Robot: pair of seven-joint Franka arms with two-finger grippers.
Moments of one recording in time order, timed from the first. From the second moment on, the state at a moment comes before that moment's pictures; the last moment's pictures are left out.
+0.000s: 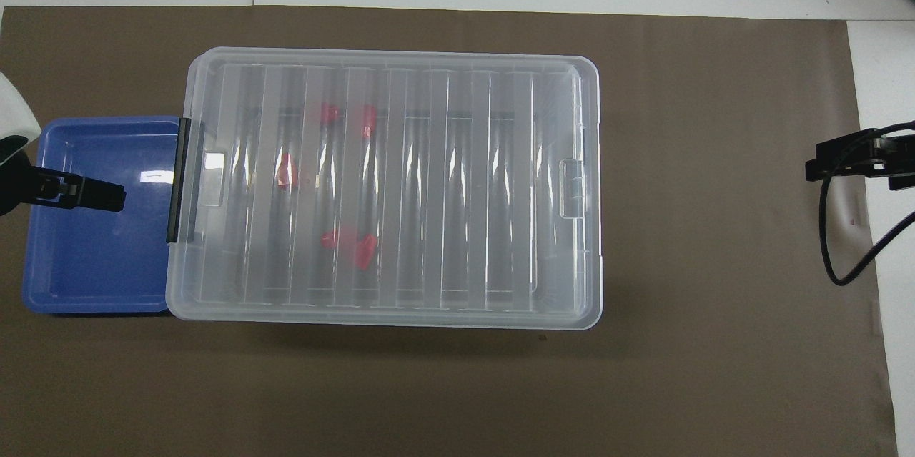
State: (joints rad) left arm -0.11 -0.12 0.02 -1.76 0.05 1.68 0.11; right arm -0.02 0.01 -0.03 -1.52 0.03 1.49 0.07
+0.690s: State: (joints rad) left arm -0.11 -0.12 0.02 -1.76 0.05 1.68 0.11; right arm -0.01 -0.02 -0.02 -1.52 0.02 1.47 0.03
